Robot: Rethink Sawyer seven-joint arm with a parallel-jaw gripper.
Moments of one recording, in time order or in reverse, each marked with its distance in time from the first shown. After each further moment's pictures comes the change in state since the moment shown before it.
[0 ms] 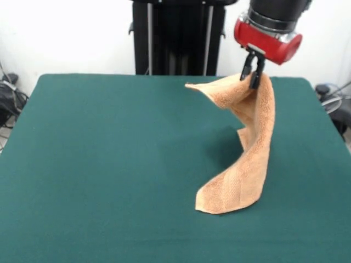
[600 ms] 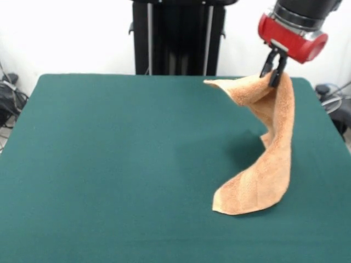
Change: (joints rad) arm 0.113 0.054 -0.090 -0.088 0.049 0.078 0.143
